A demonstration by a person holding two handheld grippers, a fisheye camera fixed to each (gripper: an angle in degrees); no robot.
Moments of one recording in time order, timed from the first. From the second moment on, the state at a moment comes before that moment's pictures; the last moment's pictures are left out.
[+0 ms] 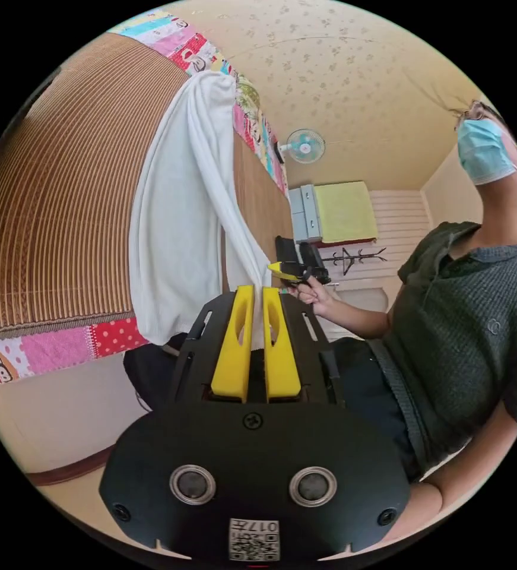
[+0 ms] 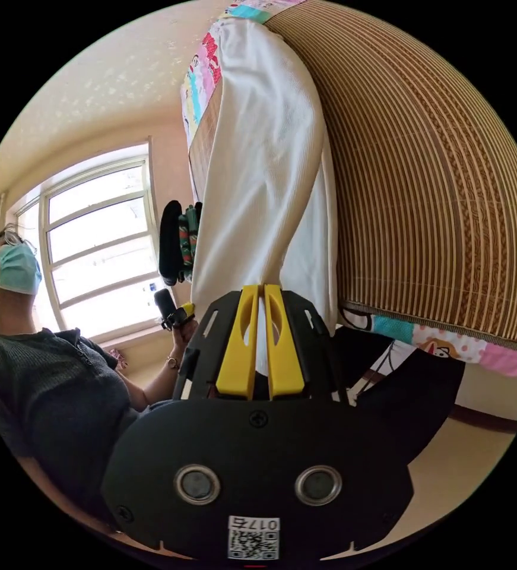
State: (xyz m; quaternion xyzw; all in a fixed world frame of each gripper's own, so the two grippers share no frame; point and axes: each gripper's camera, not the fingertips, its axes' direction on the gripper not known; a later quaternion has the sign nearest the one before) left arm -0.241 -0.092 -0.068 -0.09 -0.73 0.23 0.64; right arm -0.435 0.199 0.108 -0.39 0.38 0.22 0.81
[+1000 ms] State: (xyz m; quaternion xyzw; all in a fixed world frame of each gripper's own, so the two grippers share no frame) left arm -0.222 -0.143 -0.160 0.04 -0.80 0.08 0.59; right arm -0.323 0.175 0.001 -0.48 0.38 0.24 0.75
